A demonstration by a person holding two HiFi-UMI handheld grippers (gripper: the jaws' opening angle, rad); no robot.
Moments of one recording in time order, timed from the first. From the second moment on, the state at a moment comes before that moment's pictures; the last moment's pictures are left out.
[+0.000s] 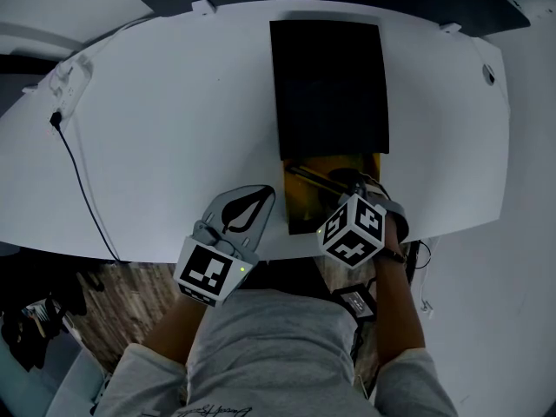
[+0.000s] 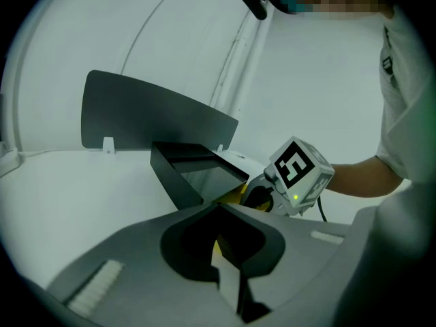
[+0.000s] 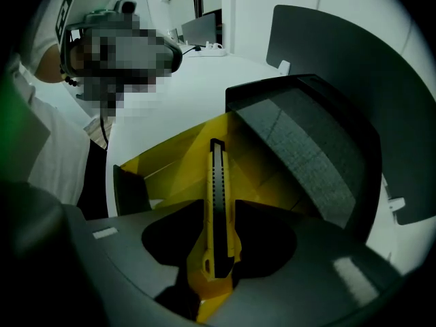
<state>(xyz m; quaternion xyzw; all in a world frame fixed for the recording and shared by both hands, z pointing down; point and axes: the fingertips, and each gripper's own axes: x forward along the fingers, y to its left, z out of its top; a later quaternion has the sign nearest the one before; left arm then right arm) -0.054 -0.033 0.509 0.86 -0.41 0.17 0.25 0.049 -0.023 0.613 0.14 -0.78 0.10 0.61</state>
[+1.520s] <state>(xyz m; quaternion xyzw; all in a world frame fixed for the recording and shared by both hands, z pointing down) -0.057 -0.028 0.505 0.86 -0.41 0.17 0.24 0.053 -0.024 0.598 0.15 -0.78 0.11 0.60</state>
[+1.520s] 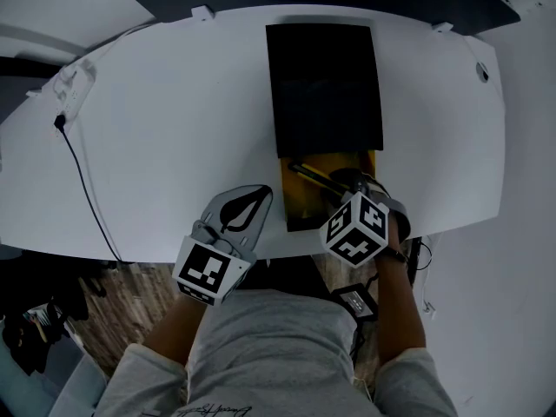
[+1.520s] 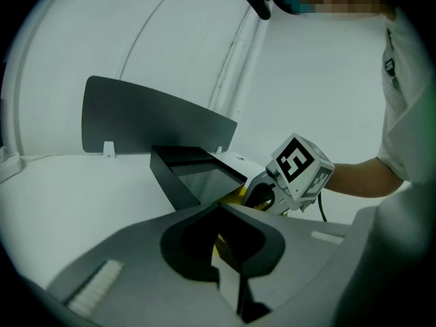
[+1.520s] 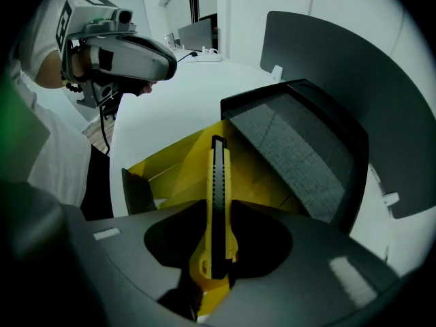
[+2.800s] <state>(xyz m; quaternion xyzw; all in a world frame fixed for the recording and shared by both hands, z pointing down) -0.053 -0.020 0.426 0.88 -0.41 0.15 0.19 0.052 -0.016 0.486 0.27 -0.84 0.13 0.45</state>
